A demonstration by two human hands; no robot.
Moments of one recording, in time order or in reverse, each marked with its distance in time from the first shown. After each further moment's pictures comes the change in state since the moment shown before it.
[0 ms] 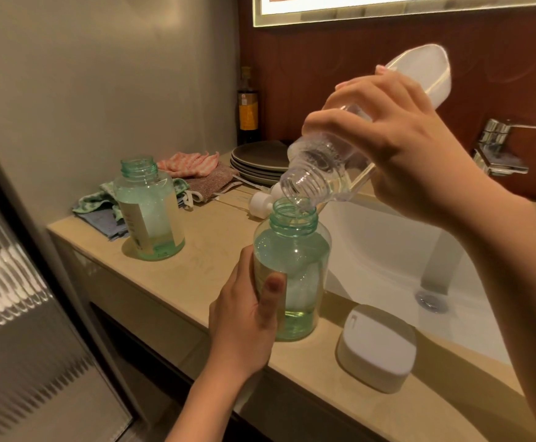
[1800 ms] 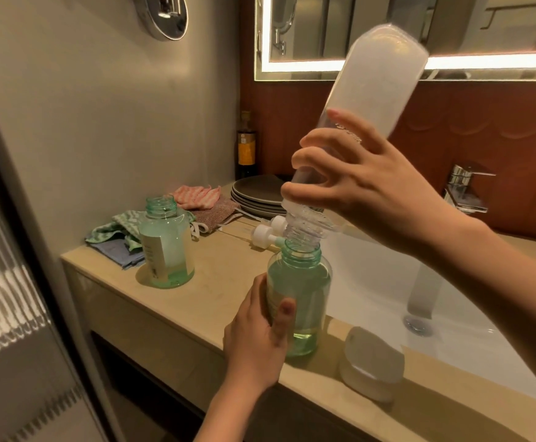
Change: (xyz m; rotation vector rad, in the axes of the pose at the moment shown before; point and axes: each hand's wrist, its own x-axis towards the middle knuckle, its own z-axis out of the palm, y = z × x) left_hand -0.001 0.003 -0.002 0.007 -0.055 -0.067; right_hand 0.026 -0.026 -0.034 -0.291 0.010 -0.281
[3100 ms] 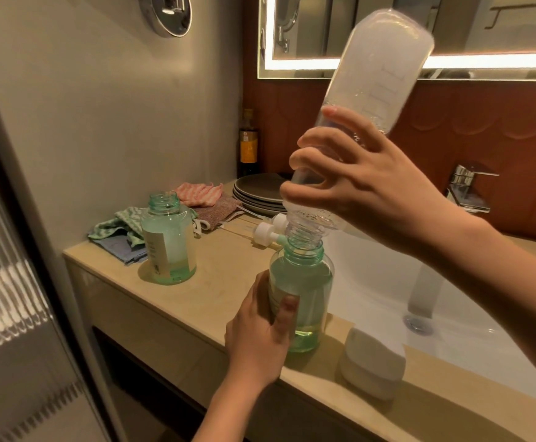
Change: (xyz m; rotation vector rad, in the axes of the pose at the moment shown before) left_hand -0.001 0.002 0.001 -0.040 0.016 -0.013; right_hand 0.003 -0.003 -0.002 -0.088 0.006 -0.047
